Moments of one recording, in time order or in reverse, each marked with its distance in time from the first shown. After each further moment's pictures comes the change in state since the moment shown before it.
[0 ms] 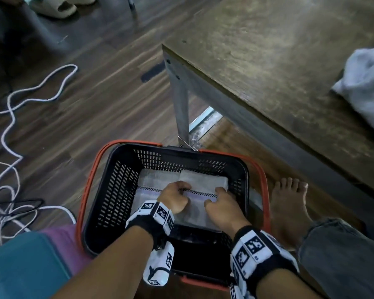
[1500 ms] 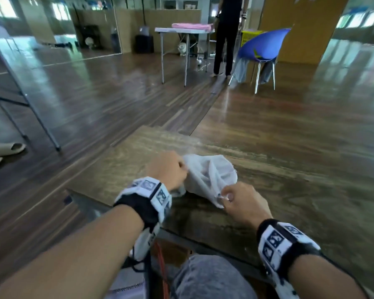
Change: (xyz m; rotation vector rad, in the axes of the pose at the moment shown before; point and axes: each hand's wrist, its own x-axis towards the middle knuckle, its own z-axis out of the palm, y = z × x) left_hand -0.215 0.365 0.015 0.594 0.438 0.886; right_hand -0.213 0.082 -0.293 -0.323 0.885 -0.293
